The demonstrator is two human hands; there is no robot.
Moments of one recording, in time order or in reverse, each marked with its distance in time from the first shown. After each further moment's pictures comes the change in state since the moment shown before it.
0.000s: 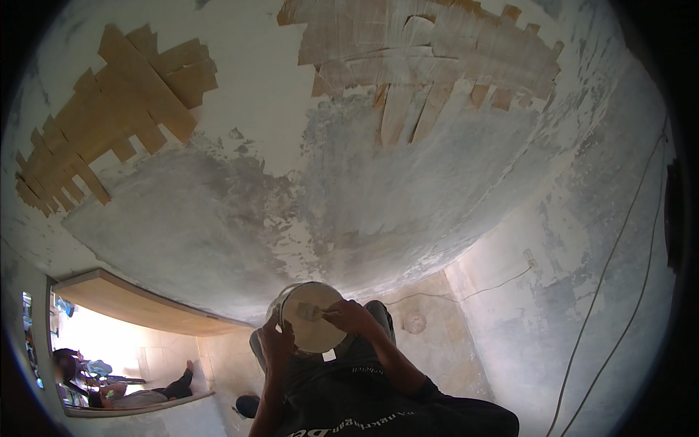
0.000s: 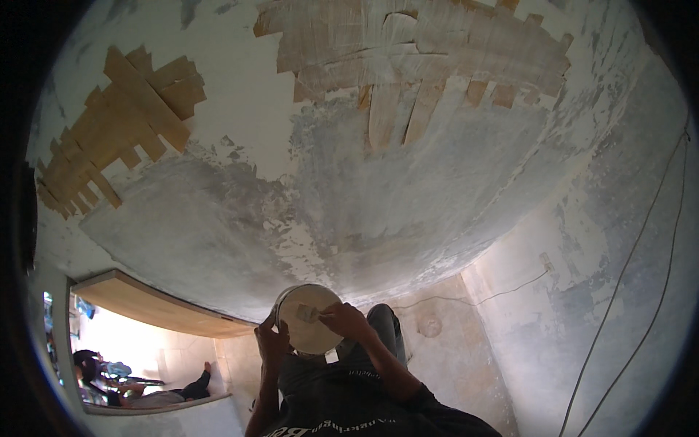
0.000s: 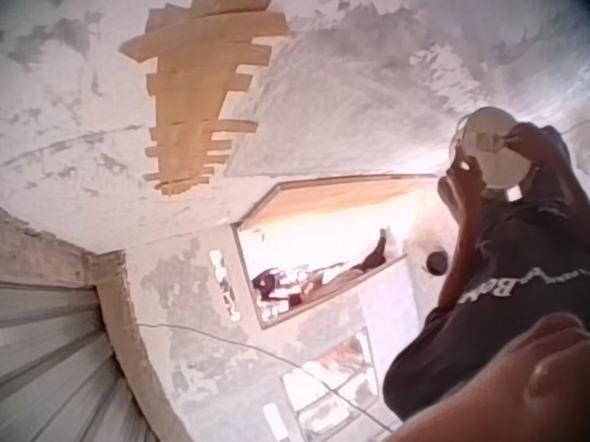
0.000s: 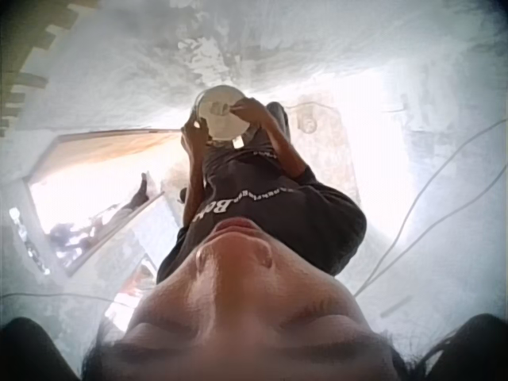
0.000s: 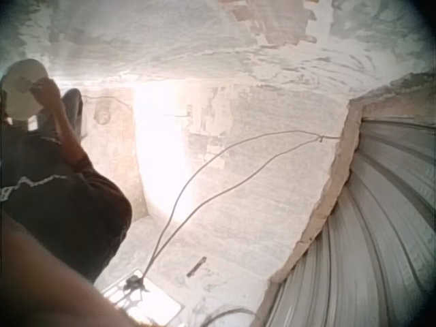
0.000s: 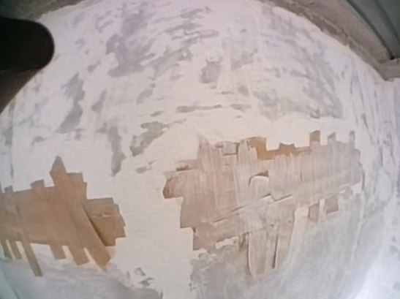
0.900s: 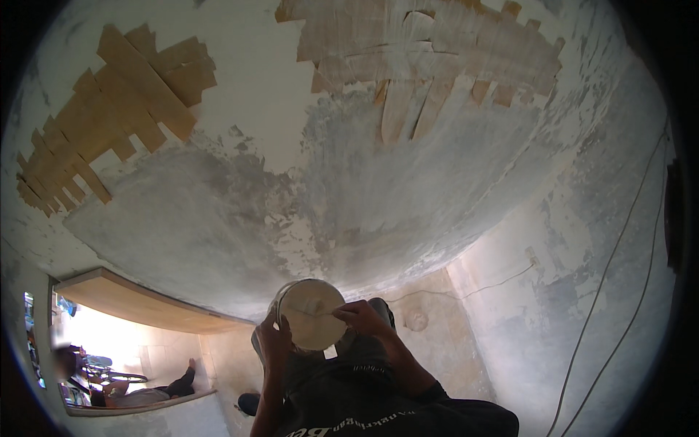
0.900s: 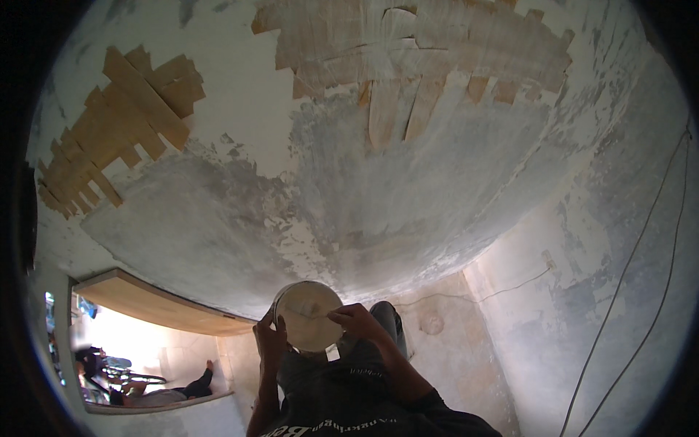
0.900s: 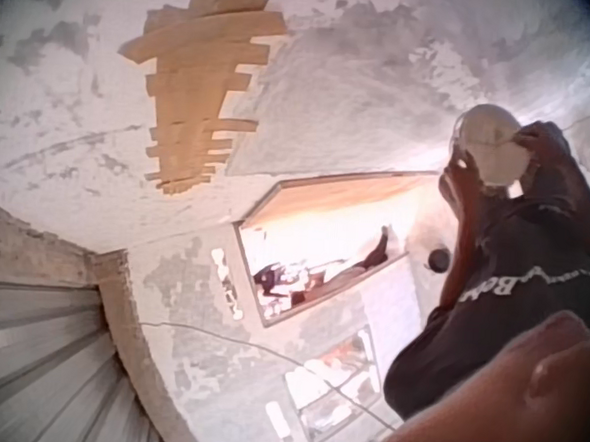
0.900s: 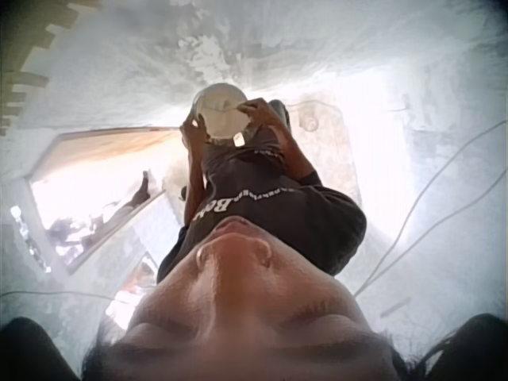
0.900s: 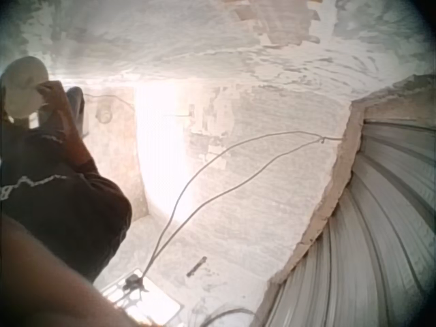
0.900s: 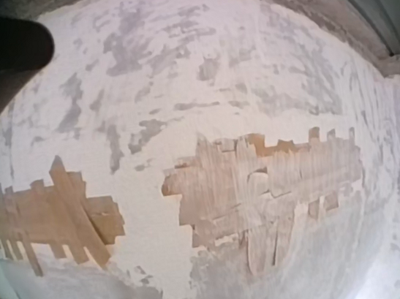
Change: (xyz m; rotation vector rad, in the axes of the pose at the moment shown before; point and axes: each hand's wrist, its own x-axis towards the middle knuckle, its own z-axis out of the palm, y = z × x) left_hand 0.002 -0.001 -0.001 0.074 0.034 -0.042; right_hand -0.021 0.020 -0.005 0.485 0.011 0.054
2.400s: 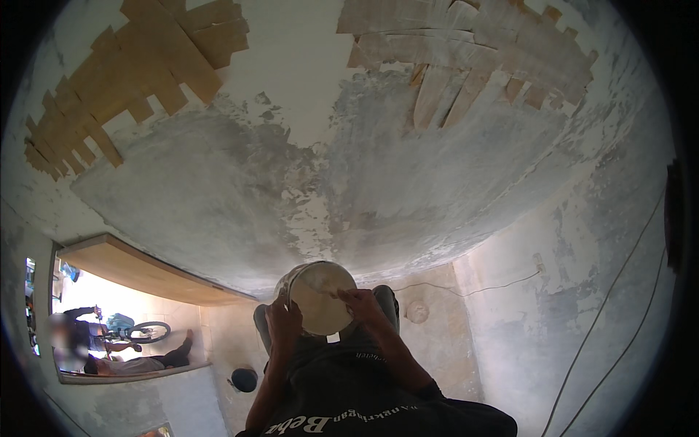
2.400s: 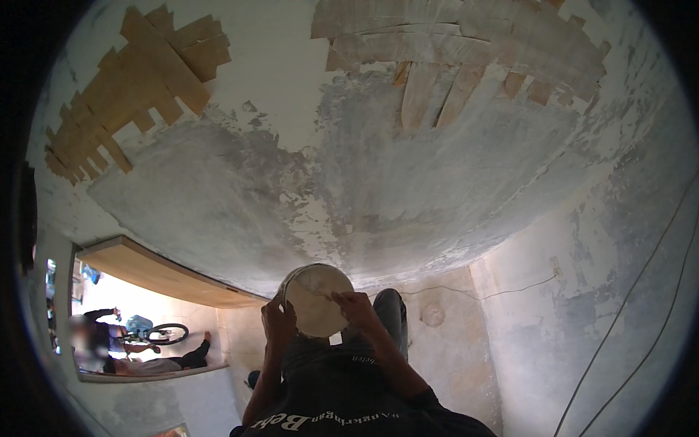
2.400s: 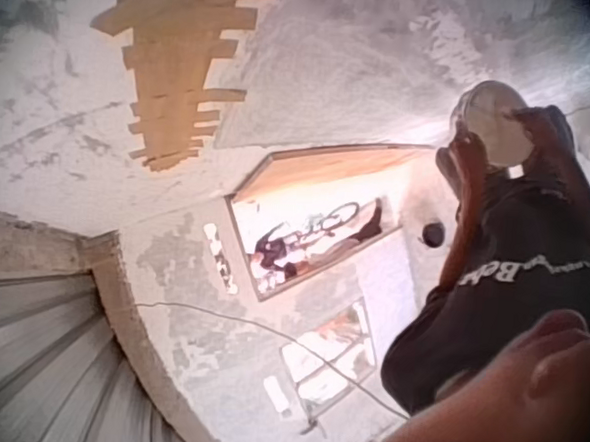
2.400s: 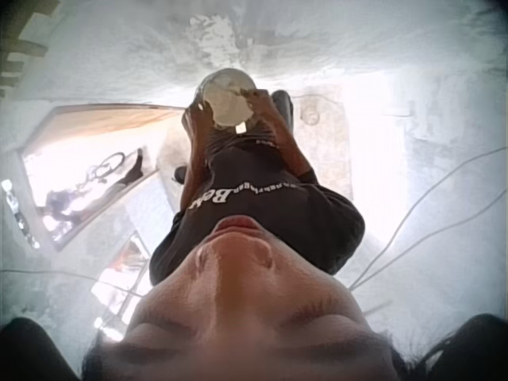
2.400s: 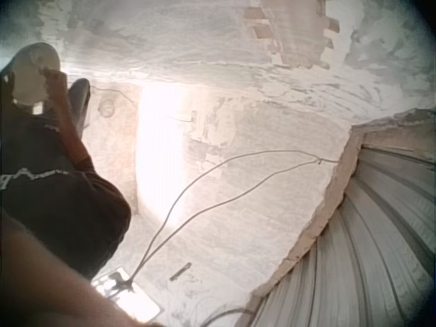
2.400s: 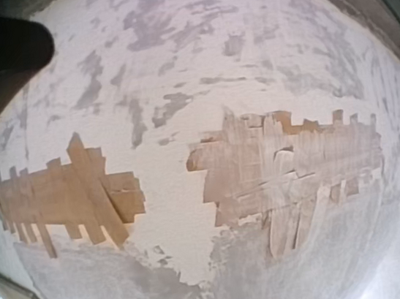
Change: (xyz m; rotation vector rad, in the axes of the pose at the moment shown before) left_hand -0.006 -0.012 0.009 0.044 -0.019 -0.030; right_hand 0.005 0.011 0.031 0.350 0.149 0.181
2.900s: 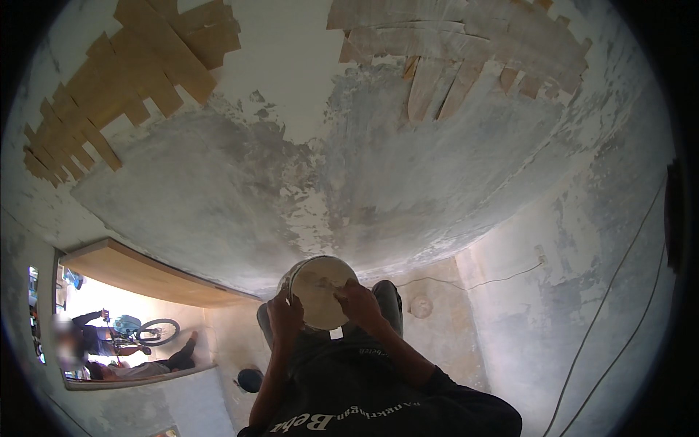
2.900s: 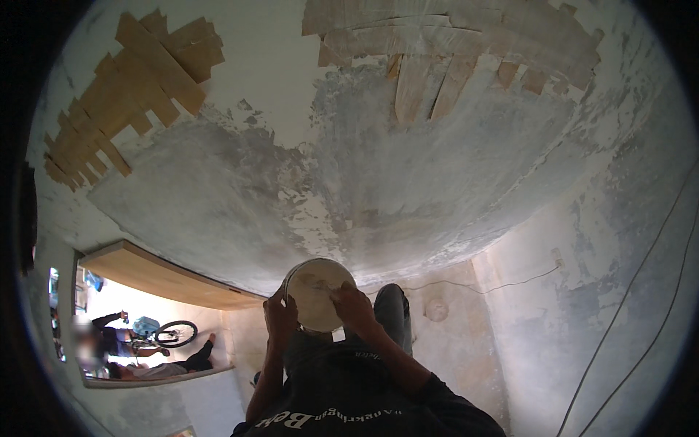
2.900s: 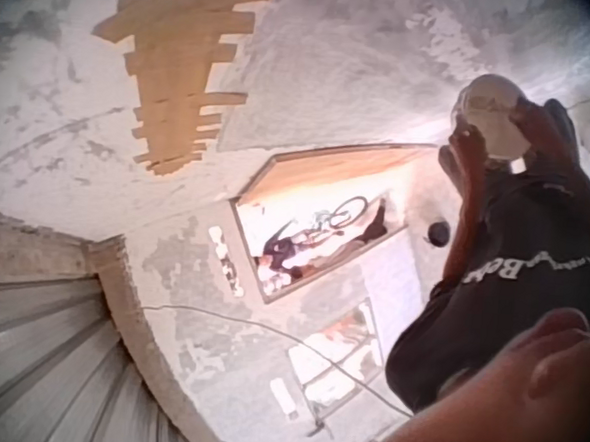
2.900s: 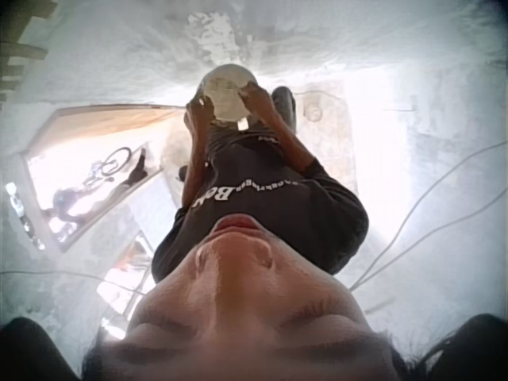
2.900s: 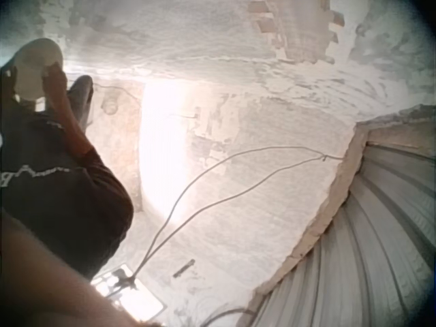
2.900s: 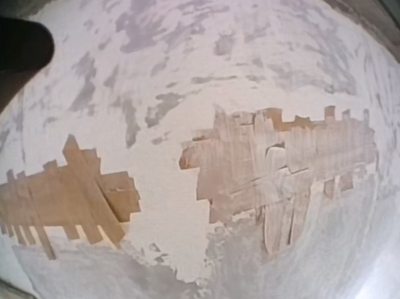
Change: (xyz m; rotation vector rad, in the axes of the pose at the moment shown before) left_hand 0.005 -0.001 -0.001 -0.042 -0.042 0.001; right_hand -0.012 -0.010 0.015 -0.947 0.133 -0.504
